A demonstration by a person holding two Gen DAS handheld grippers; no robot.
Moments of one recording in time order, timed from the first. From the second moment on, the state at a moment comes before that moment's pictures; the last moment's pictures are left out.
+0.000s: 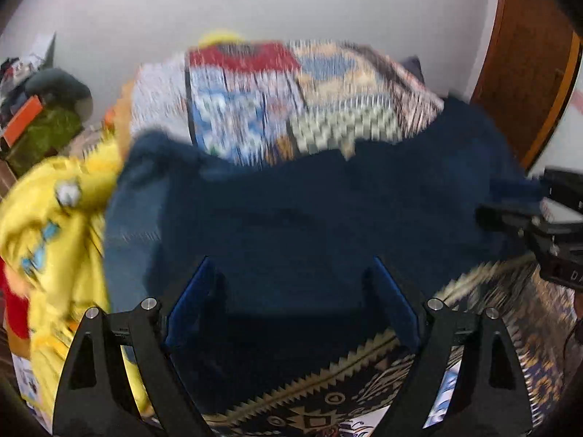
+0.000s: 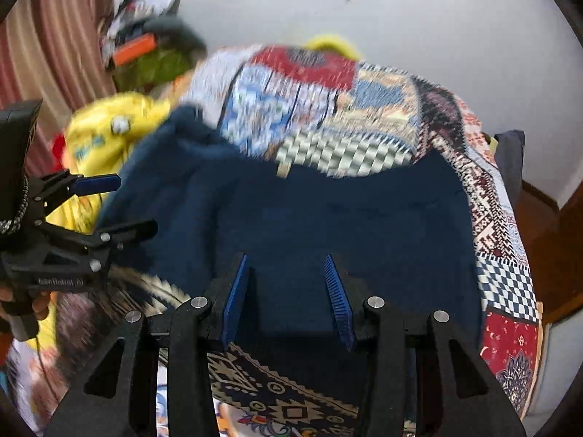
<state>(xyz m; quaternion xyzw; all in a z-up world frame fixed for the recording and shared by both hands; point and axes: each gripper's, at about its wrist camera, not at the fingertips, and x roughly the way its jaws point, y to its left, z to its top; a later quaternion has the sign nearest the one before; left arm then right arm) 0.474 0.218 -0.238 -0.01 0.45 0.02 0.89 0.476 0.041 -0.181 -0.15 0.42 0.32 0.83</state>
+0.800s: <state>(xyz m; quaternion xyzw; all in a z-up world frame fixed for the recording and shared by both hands) 0.347 0.304 -0.281 -0.10 0.45 0.16 0.87 0.492 -0.091 -0.192 -0.15 0.44 0.16 0.87</state>
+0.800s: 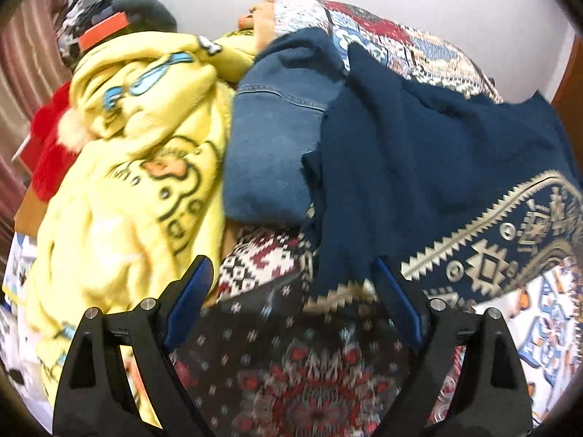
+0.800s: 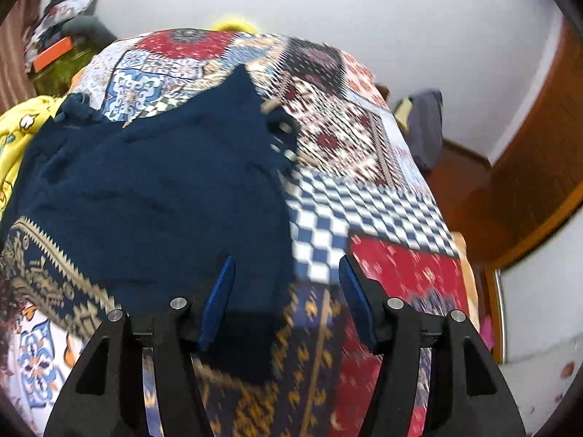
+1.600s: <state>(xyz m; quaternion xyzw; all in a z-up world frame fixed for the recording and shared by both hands) 0.337 0.296 -0.327 -0.50 0.36 -0.02 0.79 0.416 -0.065 -0.162 -0.12 0.42 0.25 0.87</state>
